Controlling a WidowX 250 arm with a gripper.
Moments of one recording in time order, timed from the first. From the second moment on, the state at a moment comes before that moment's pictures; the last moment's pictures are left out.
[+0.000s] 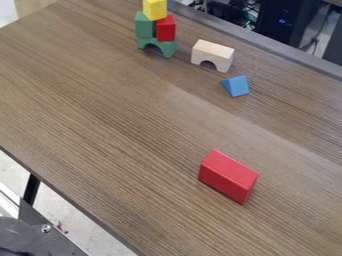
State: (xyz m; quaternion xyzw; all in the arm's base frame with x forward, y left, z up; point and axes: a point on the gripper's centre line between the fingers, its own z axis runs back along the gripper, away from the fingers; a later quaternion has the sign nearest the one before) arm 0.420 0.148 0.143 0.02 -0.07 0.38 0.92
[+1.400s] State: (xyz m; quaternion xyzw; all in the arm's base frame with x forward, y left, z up) arm 0.417 0.156 0.125 0.02 -0.06 0.39 0.92
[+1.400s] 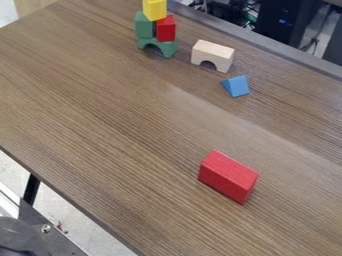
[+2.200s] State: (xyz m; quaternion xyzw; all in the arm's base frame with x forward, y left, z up) arm 0.415 0.151 0.145 0.01 -0.09 0.41 0.91
